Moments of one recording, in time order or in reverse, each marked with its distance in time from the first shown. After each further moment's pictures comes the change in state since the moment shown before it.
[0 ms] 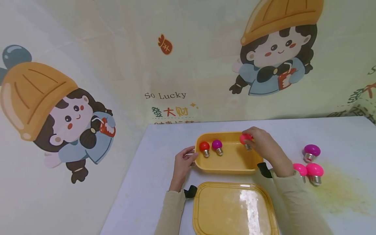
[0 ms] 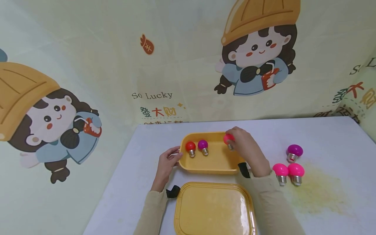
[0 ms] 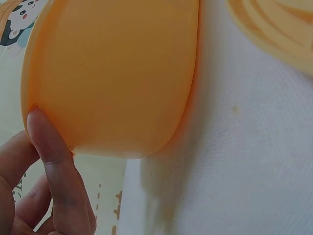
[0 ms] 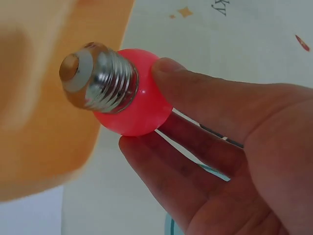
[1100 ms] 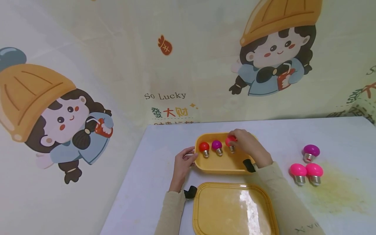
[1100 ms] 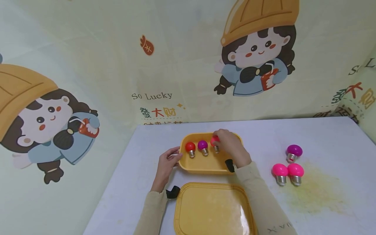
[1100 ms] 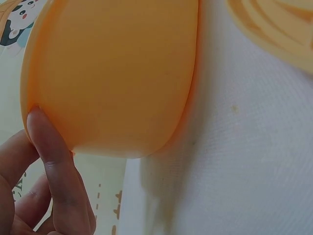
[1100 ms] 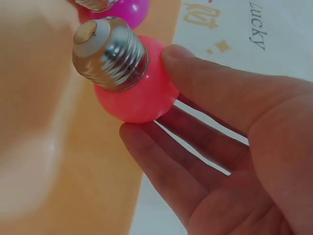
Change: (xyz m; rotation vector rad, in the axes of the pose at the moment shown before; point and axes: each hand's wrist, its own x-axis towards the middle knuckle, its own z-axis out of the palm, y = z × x) left_hand -0.015 0.025 -0.001 -0.005 -0.033 0.005; right_hand 0.039 -0.011 0.037 -0.018 -0.142 -0.016
